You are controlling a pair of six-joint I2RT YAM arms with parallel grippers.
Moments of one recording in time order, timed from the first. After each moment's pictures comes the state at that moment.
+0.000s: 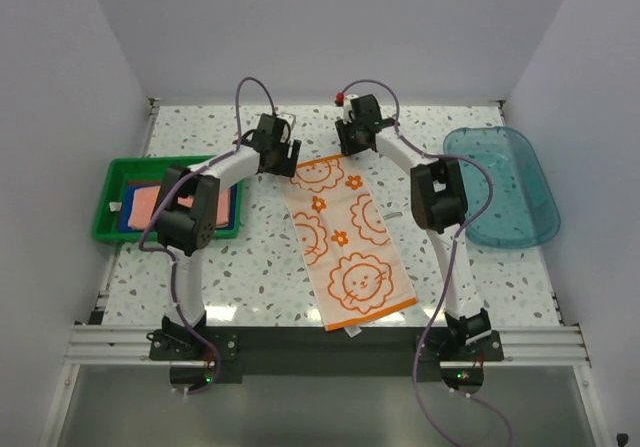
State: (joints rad) left arm -0.36 2.08 1.50 -0.30 -0.11 -0.10; right arm 0.37 2.48 2.09 -0.43 -0.07 -0.01
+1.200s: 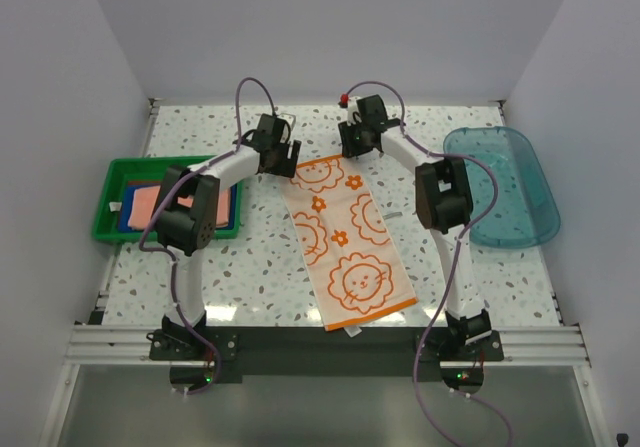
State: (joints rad) left arm -0.36 2.08 1.50 -0.31 -0.11 -0.10; right arm 0.35 2.44 2.03 -0.43 -0.16 -0.01
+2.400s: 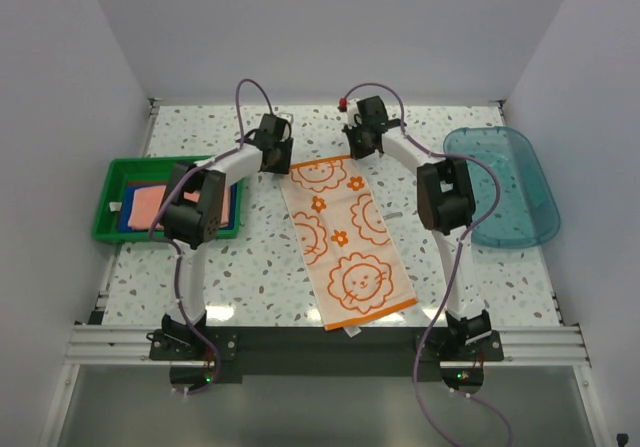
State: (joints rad) left arm -0.35 2.16 1.56 -0.29 -0.11 -0.18; right arm 0.35 2.41 1.99 -0.46 -0.10 -0.10
